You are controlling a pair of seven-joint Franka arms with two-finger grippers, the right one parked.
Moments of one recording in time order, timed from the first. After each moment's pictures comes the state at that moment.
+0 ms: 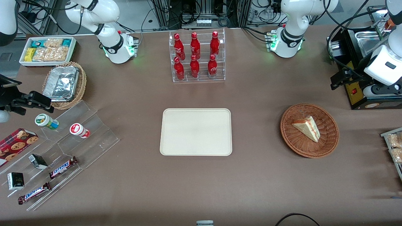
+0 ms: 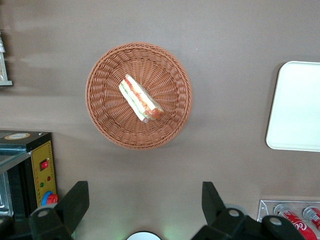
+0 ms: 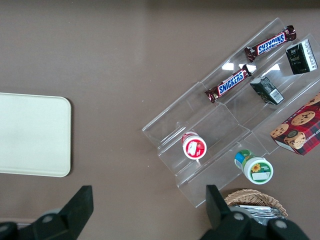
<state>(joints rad) -0.03 -0.04 -0.04 -1.62 0.01 1.51 -0.12</state>
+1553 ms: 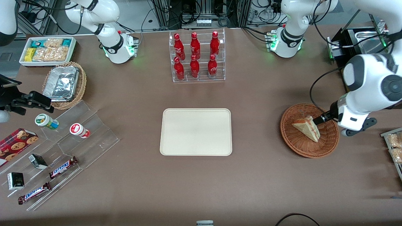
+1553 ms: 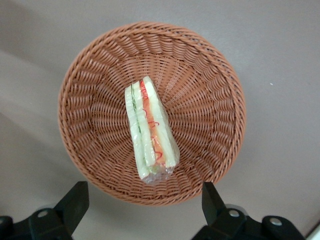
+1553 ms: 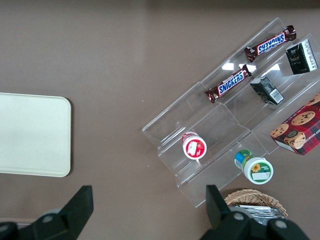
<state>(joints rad) 0.02 0.15 -0.02 -2.02 0.01 2.05 -0.48</state>
